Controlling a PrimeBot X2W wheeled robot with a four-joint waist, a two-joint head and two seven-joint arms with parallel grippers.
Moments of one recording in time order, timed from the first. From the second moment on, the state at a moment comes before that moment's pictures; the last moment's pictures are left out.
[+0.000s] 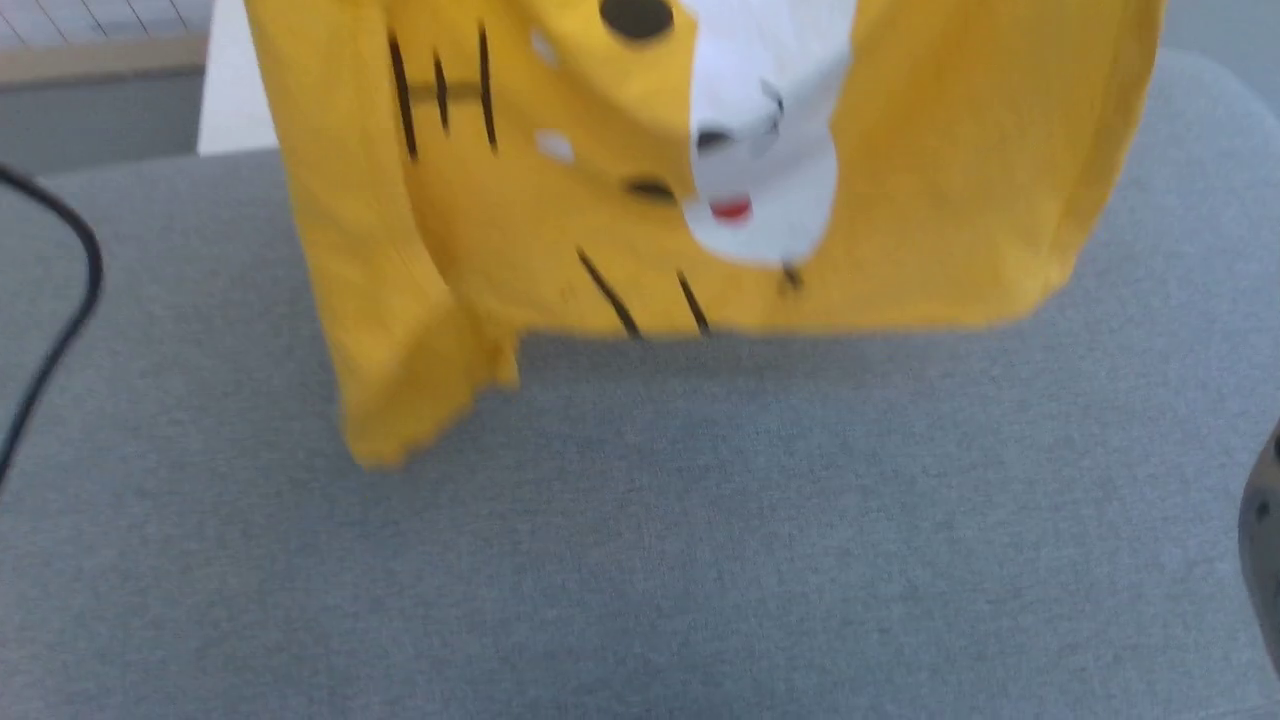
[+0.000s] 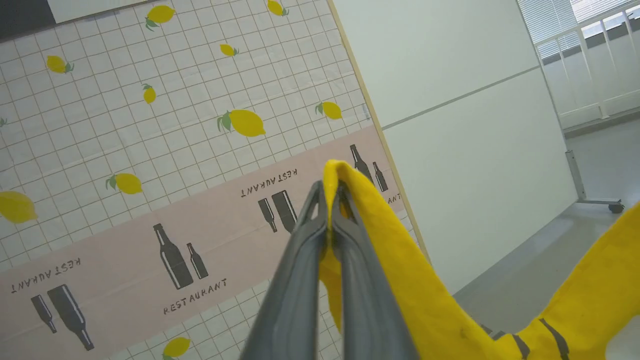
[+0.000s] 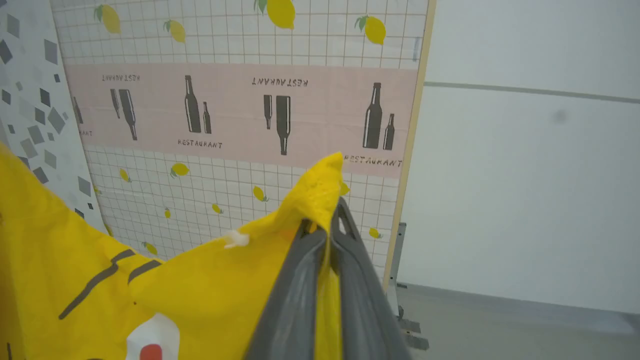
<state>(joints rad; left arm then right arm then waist) -1.37 0.53 -0.43 0.18 -0.45 -0.09 0.23 -1.19 -0.19 0.04 0.25 0.37 0.13 0.49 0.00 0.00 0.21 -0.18</state>
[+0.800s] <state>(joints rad) -1.83 0.66 -0.81 0.40 -0.47 -0.13 -0.23 -1.62 -0.20 0.15 0.65 0.27 0.13 0.02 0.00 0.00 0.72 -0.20</state>
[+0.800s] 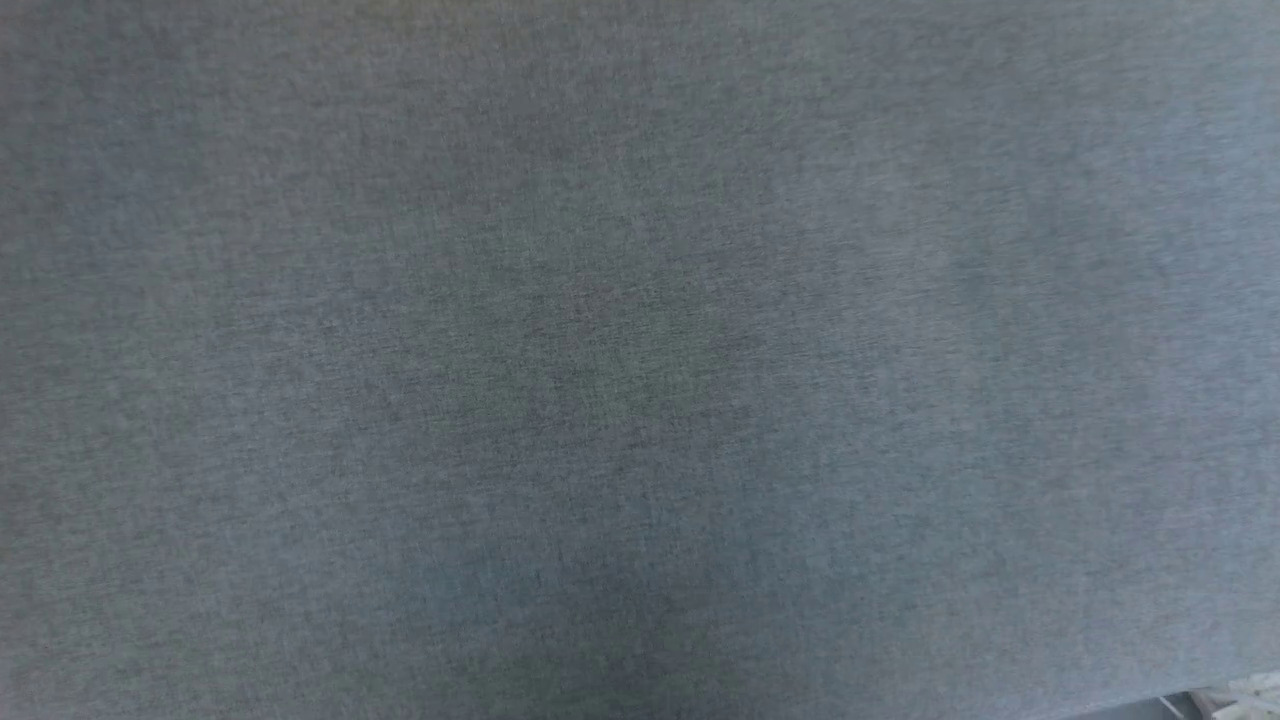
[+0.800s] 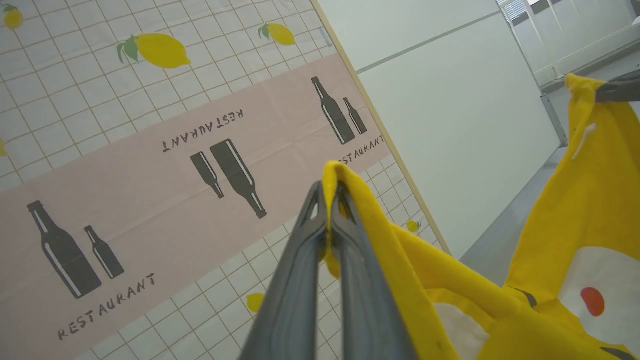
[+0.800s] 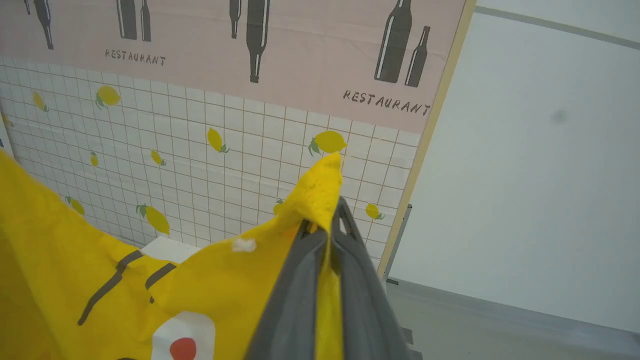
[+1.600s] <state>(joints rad) -1.01 1.02 -0.97 -0.29 -0.78 0.14 -0.26 -0.64 -0.49 0.21 0.01 0.61 0.13 0.08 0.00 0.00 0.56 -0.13</state>
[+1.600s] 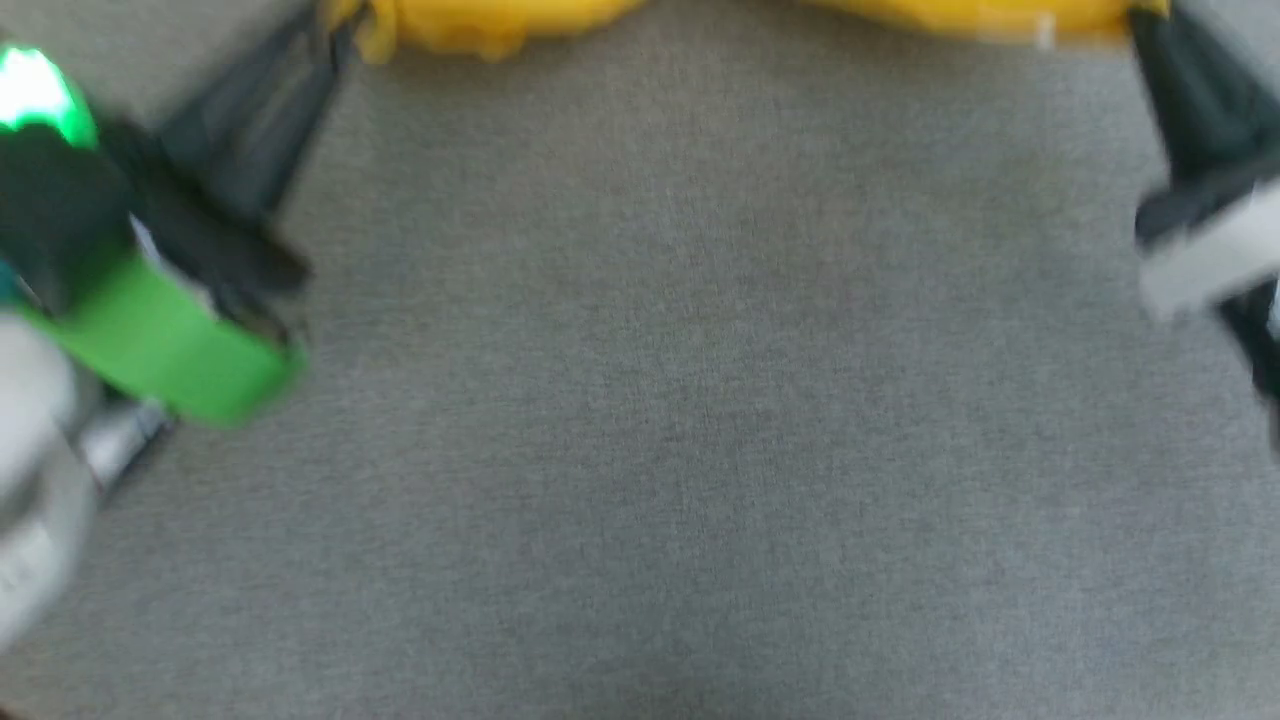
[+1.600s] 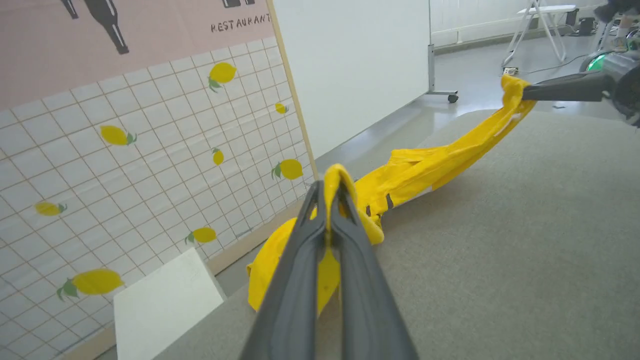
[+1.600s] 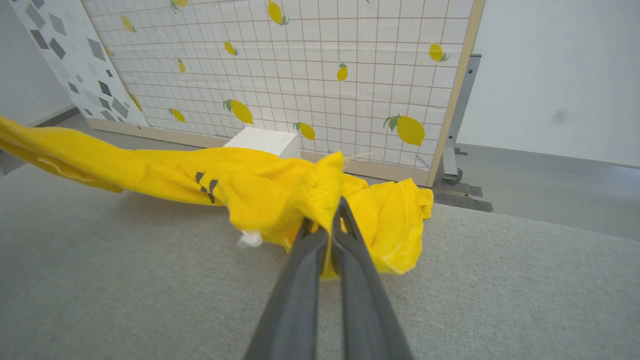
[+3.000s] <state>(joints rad) -0.13 1.04 -1.24 -0.35 -1.36 0.38 -0.07 0.38 -0.51 0.05 -0.11 0.67 0.13 0.55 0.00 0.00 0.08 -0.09</state>
